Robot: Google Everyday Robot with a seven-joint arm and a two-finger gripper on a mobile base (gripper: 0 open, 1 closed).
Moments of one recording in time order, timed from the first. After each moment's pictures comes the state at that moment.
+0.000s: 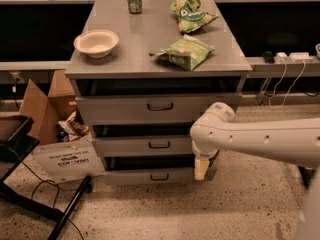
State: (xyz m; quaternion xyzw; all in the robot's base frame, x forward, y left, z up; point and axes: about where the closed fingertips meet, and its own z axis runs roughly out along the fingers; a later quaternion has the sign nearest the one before) arm 0.566 -0.159 0.536 -0.64 0.76 -0.10 0.09
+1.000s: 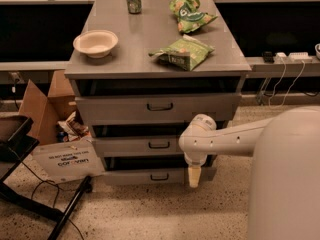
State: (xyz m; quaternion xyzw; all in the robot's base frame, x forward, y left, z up) arm 0.574 -0.150 0.452 -0.65 0.75 -0.10 0.04
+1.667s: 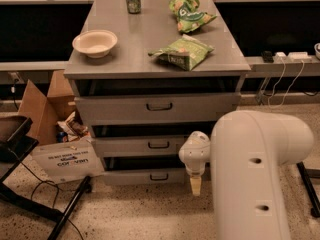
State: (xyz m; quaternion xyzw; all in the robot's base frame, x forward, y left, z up) arm 0.594 -0.170 0.314 -0.68 0.73 -0.09 -0.01
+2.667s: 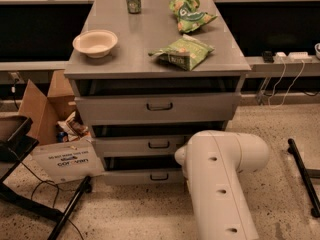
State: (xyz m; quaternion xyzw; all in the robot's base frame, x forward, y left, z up) arm 0.631 -0.170 0.189 -0.69 0.72 -0.06 -0.04
